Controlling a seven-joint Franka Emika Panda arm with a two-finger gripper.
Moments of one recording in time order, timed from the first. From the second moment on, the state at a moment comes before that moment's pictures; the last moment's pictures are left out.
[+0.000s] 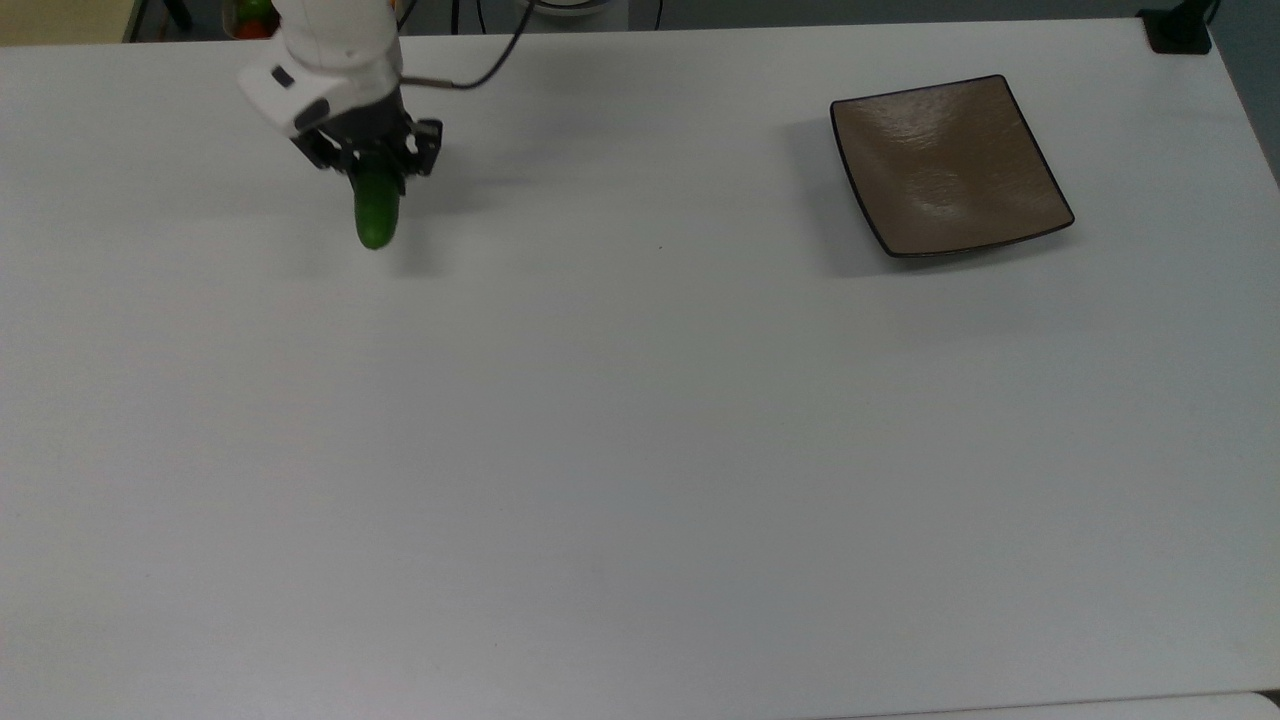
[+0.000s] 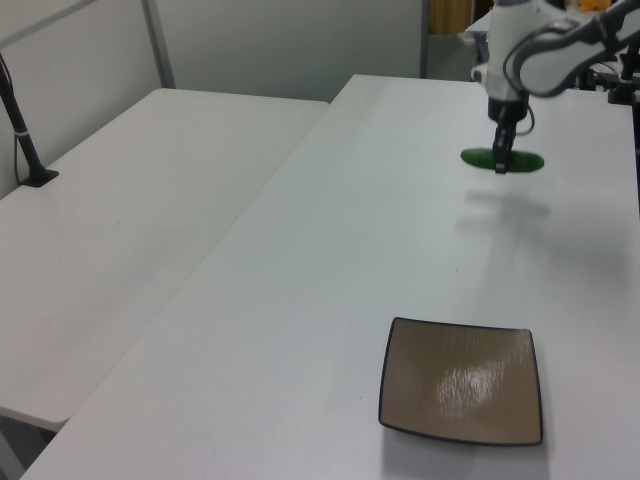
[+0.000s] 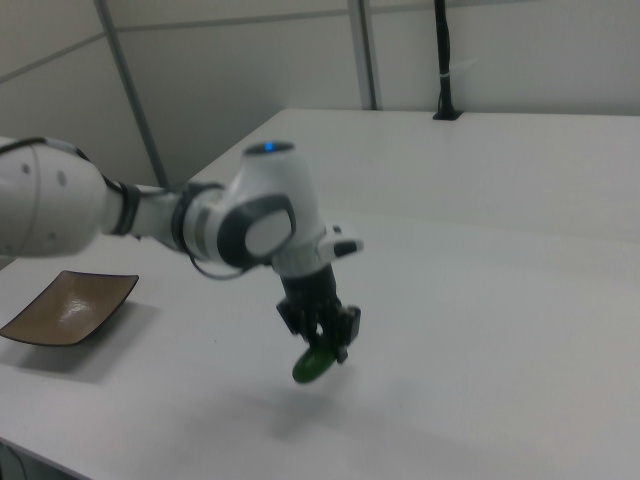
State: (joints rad) arm -0.07 0.08 -0.11 -2.11 -0.13 2.19 -0.19
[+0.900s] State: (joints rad) arm 0.01 0.01 -0.04 -1.75 -0.06 1.77 -0.18
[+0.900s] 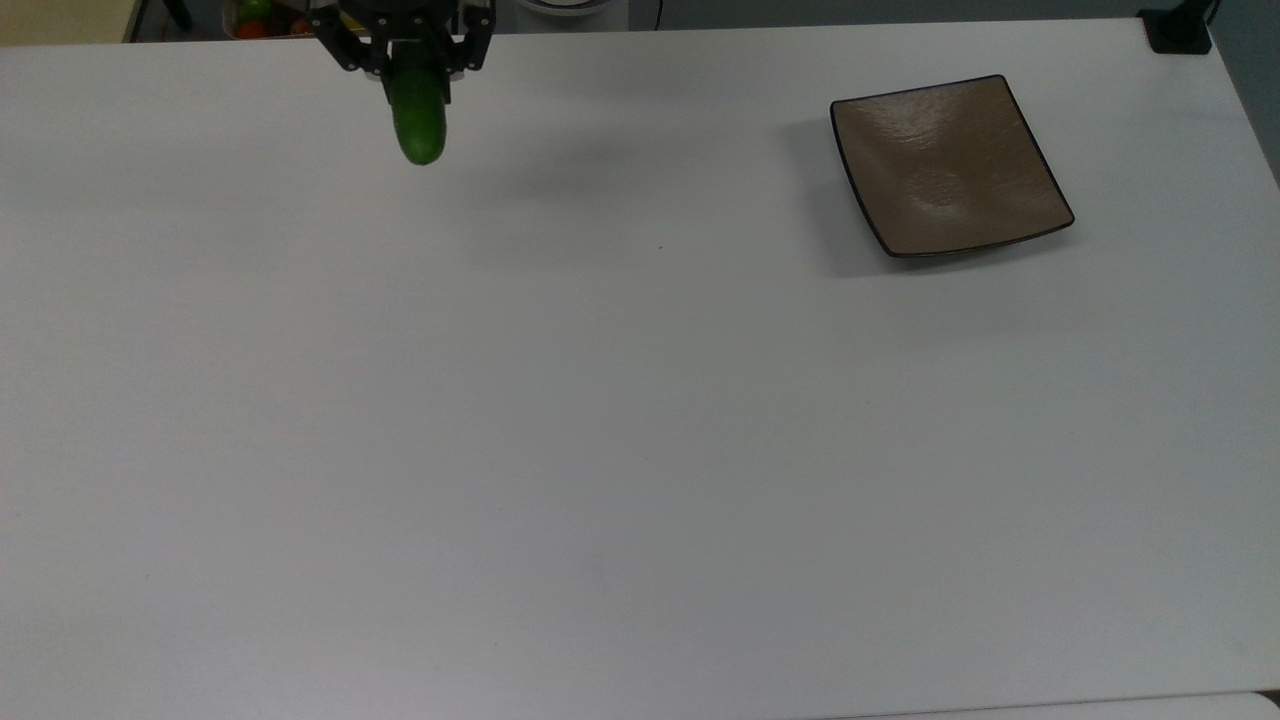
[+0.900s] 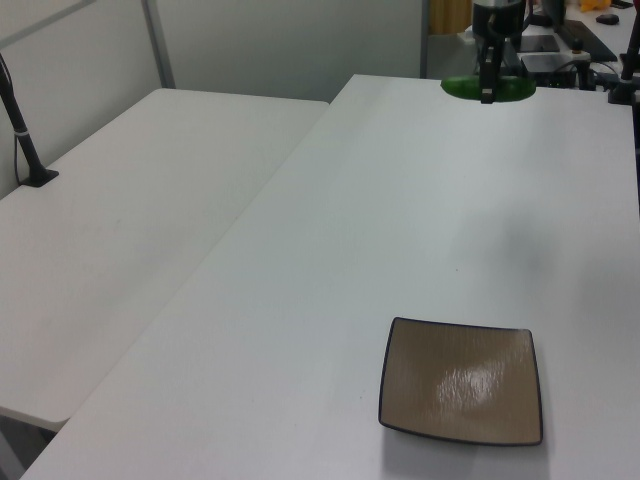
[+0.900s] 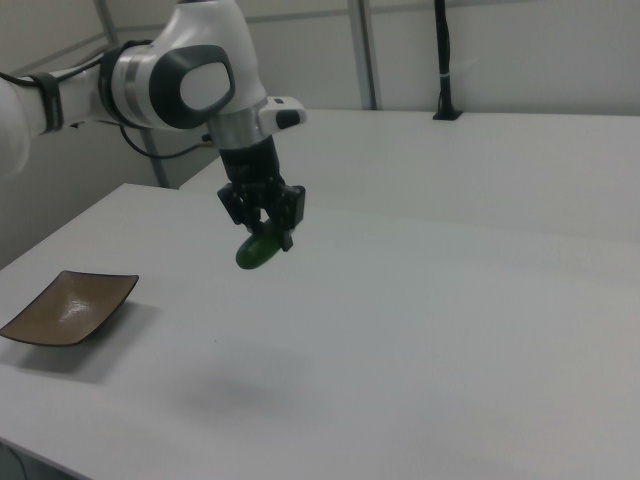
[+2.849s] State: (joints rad) arm 0.46 0.31 0.33 -1.72 -0.08 2.11 0.60
